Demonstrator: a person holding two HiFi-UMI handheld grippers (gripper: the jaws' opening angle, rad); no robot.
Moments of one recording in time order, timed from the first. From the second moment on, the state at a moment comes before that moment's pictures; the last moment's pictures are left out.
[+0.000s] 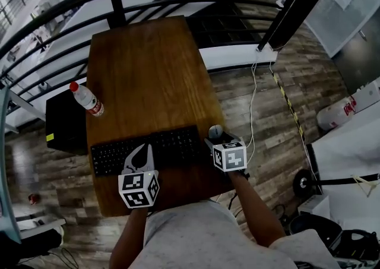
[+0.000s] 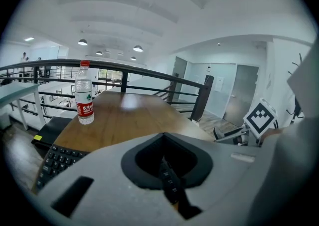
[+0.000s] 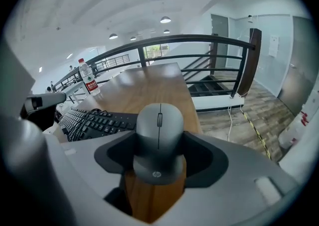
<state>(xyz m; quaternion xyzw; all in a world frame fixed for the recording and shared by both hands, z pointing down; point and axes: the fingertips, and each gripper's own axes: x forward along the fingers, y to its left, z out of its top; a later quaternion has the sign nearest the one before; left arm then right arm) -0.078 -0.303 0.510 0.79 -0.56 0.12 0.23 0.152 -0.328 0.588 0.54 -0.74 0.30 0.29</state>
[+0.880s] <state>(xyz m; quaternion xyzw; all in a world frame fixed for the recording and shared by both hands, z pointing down) -0.077 -0.310 0.512 0.77 -0.58 0.13 0.23 0.162 -0.336 0.627 0.53 -0.69 0.34 0.35</state>
